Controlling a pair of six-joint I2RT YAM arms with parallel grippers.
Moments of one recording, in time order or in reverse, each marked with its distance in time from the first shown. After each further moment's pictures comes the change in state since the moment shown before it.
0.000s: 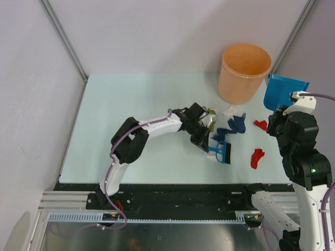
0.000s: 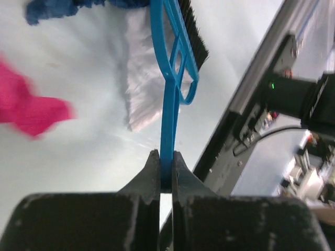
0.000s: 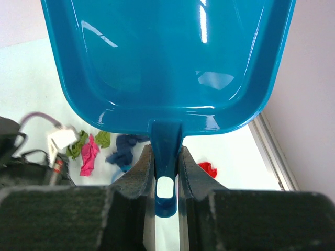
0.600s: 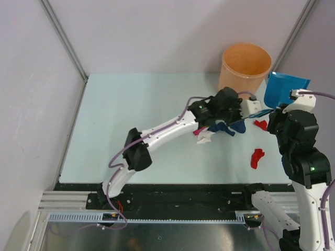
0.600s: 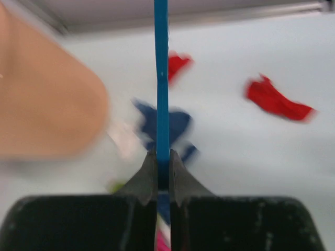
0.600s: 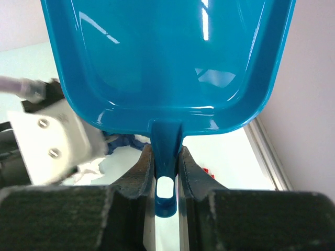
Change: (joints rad) left arm -0.148 0.034 0.578 -0.020 -0.494 0.698; right arm 0.000 0.014 0.000 0.025 0.002 -0.021
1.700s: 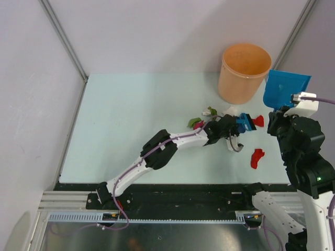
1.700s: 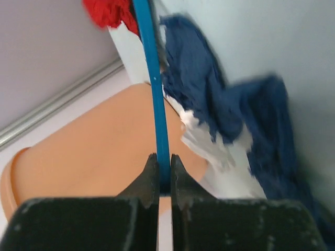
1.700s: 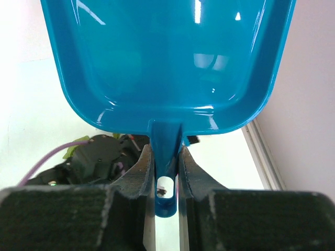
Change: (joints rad) left arm -0.019 0.451 -0.047 0.538 -0.256 1.519; right arm 0.102 -0.055 0.000 0.052 0.046 -0.041
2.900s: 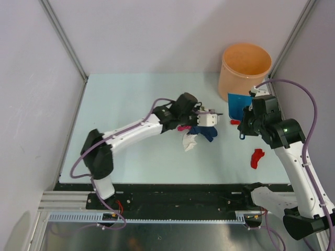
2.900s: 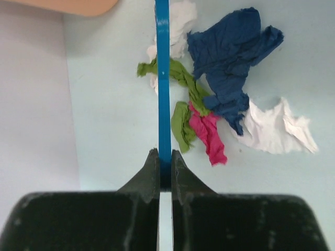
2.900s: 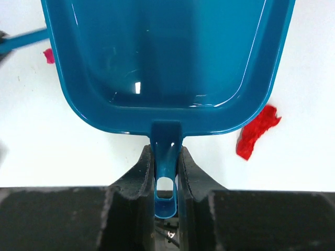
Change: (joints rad) left arm 0.142 -0.871 -0.659 -0.439 0.030 -0.976; right arm 0.027 0.315 -0.002 -0.249 -0.276 0.161
